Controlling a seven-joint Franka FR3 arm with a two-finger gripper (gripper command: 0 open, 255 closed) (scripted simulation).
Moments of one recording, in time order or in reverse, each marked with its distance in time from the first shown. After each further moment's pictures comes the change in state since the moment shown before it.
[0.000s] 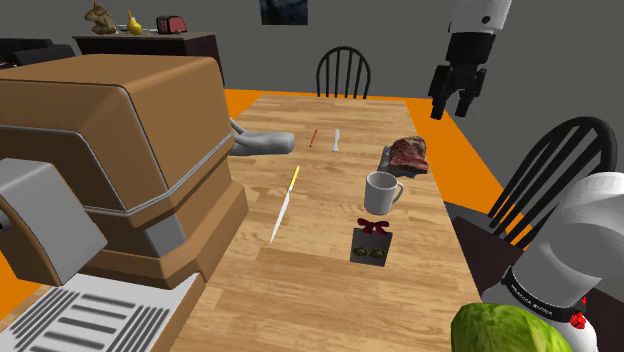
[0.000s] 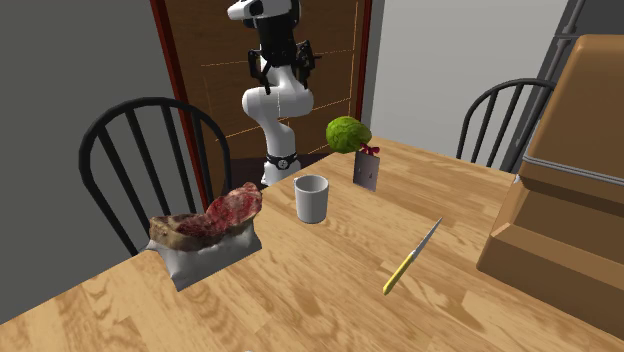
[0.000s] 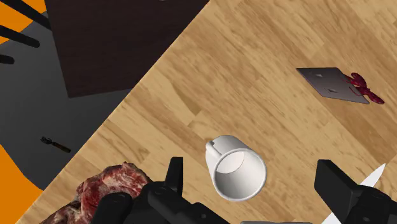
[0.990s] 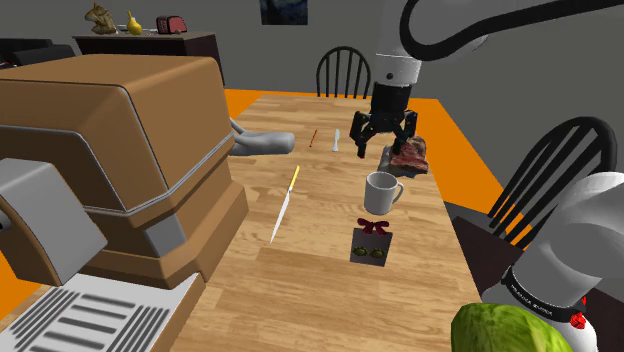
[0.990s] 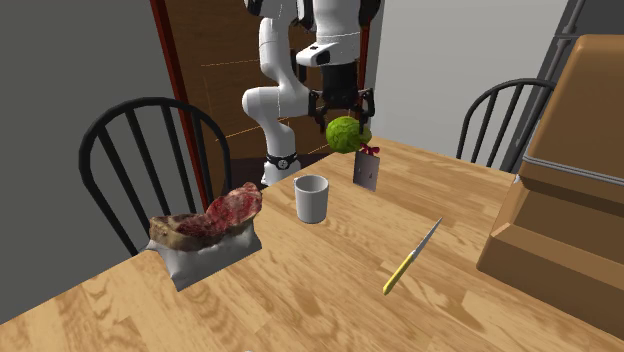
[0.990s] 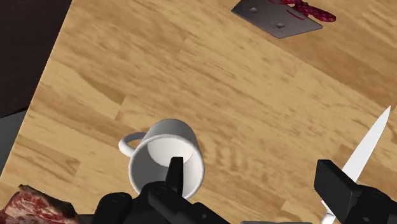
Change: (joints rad) arm 0.001 0.237 0.303 -0.051 0.118 0.367 0.444
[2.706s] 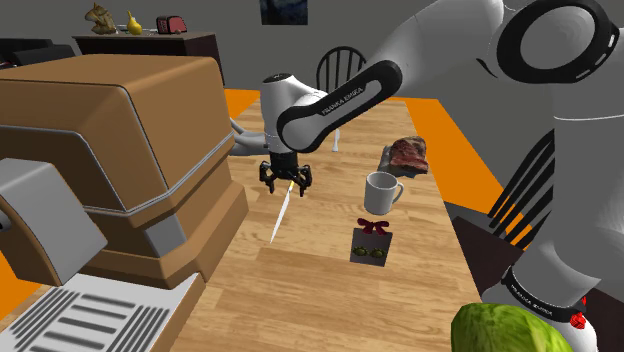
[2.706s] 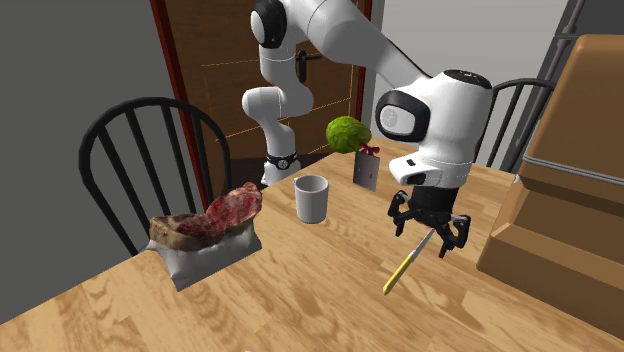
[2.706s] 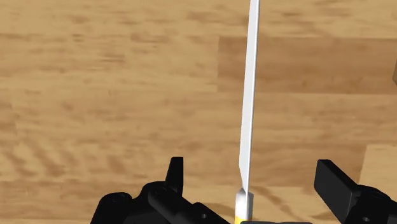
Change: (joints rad) arm 0.070 0.950 0.160 0.578 -0.471 0.335 0.896
